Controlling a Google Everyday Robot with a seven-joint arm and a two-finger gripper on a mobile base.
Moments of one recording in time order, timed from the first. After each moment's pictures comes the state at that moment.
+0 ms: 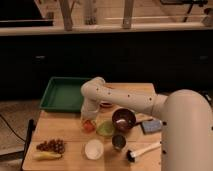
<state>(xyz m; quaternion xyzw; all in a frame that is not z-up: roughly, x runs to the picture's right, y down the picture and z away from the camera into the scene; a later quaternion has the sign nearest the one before) -0.094 0.204 0.798 -0.30 -0.36 -0.50 0.73</state>
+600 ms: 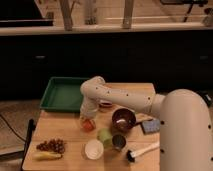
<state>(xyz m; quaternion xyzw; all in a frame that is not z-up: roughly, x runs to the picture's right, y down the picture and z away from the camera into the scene) -0.104 0.200 0.802 -0.30 -0.37 -0.50 0.72</state>
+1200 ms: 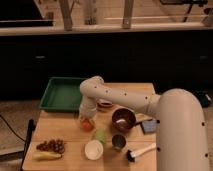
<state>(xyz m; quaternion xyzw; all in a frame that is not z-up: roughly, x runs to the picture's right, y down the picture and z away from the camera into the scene) -0.112 0.201 0.808 -0.30 -0.38 -0.50 0.71</state>
